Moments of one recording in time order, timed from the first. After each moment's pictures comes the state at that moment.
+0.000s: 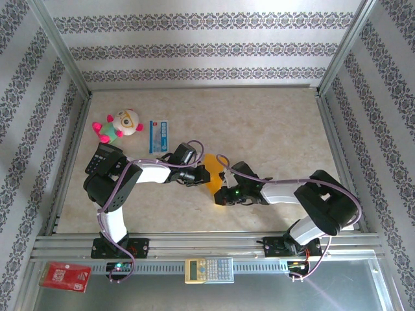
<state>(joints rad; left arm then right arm) -0.61 1.84 0.85 0.06 0.53 -0.80 0.70 1.52 0.47 0.10 -0.58 0.66</state>
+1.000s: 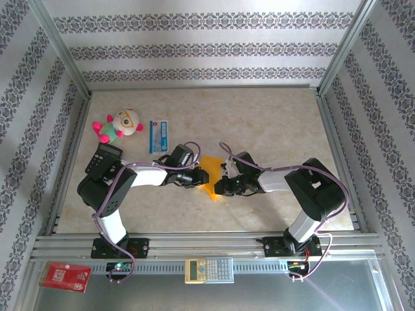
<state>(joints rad) -0.61 1.75 0.79 0.05 0.52 -0.83 0.56 1.68 0.58 0.10 -0.72 0.64</state>
